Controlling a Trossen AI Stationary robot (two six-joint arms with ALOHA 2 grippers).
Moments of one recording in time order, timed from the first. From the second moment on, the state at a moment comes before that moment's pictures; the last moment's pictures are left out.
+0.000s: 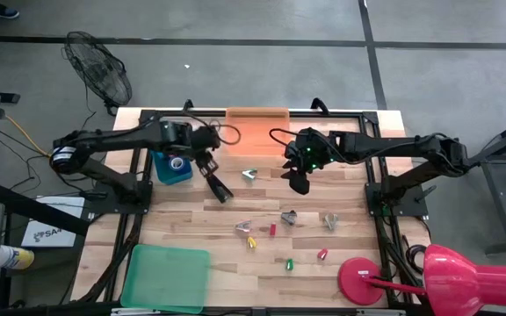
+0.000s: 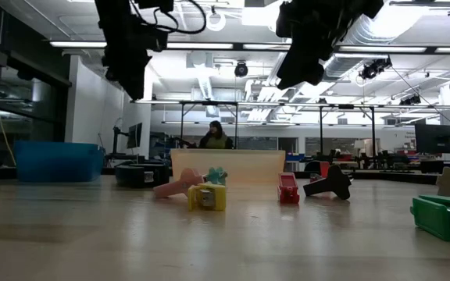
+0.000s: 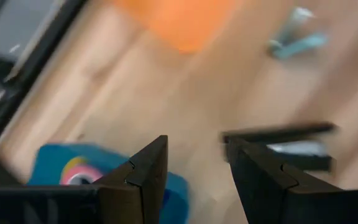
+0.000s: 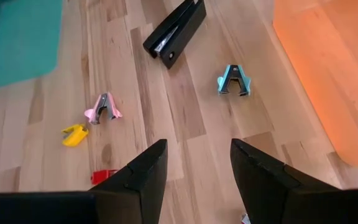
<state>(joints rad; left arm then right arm) 0.22 1.36 1.20 -1.05 -0.30 -0.35 -0.18 1.37 1.05 -0.49 -0.16 0.18</state>
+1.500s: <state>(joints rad) 0.17 1.37 1.20 -0.99 -0.17 -0.13 -0.23 1.38 0.65 -0.43 0.07 -0.36</state>
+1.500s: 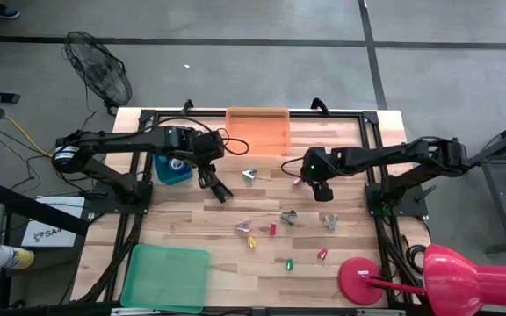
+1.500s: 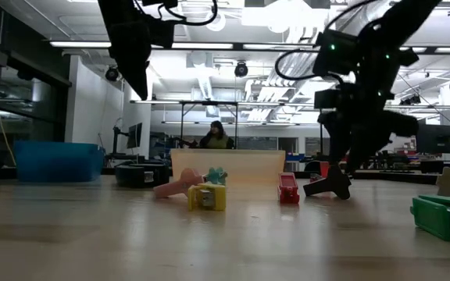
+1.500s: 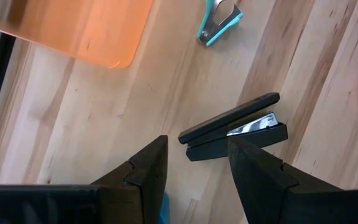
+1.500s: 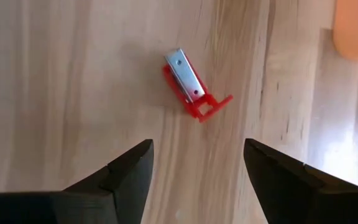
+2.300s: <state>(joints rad) 0.17 1.37 1.20 -0.99 -0.16 -0.15 -0.37 1.49 0.57 -0.12 -0.16 -0.56</state>
